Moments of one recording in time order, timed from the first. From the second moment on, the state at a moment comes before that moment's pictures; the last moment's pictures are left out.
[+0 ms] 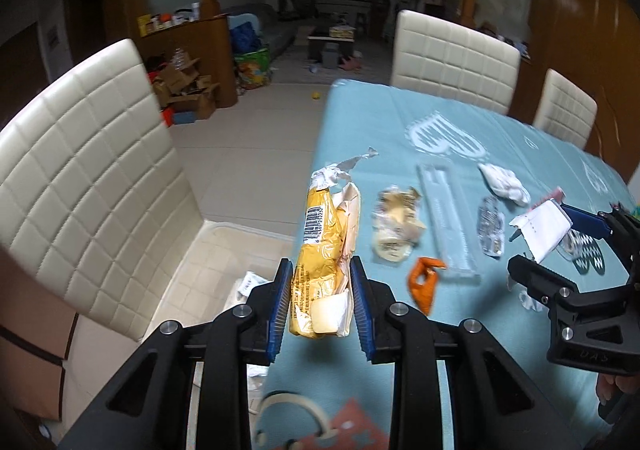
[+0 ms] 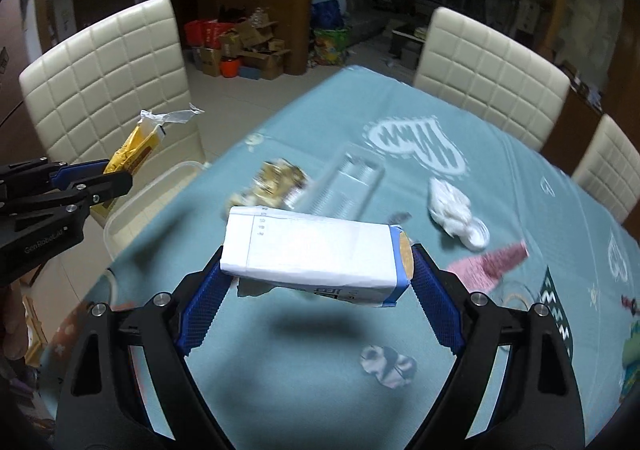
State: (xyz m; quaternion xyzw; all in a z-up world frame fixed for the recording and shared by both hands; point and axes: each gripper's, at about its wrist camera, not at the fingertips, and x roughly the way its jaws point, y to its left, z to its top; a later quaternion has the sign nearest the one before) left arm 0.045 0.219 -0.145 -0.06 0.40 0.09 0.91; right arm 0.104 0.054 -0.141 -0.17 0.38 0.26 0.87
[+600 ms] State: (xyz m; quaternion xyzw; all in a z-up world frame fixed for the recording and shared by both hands) left arm 0.027 0.300 -0.147 -0.12 0.39 0.16 0.90; right arm 0.092 0.170 -0.131 -0.21 0.35 0.36 0.84
